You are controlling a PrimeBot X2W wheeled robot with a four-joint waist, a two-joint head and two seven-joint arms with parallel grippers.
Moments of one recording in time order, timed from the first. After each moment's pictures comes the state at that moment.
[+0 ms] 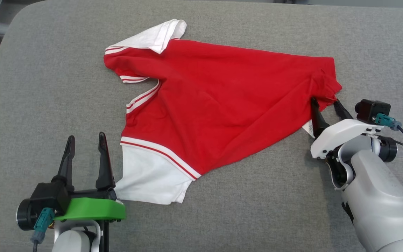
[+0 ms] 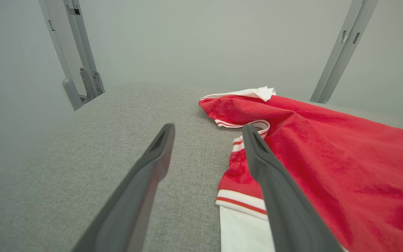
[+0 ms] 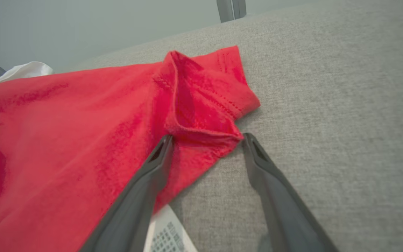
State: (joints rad) left arm -0.10 0.05 -0.07 0.10 -0.25 0.01 -0.26; right arm -0.62 -0.12 0.06 0.85 0.39 0.13 -0.20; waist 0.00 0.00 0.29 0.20
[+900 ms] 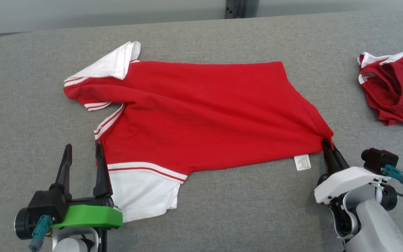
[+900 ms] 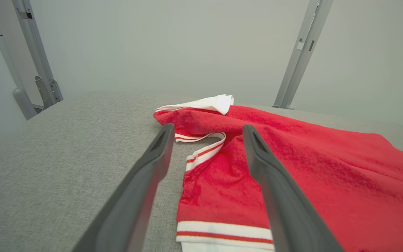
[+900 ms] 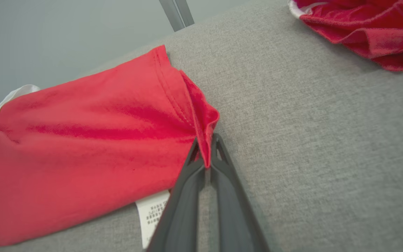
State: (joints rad) left arm -0.07 0.05 -0.06 0.10 -0.25 0.02 -0.26; right arm -0.30 -0.08 0.01 0.55 0.43 0.13 -0.18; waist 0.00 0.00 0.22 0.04
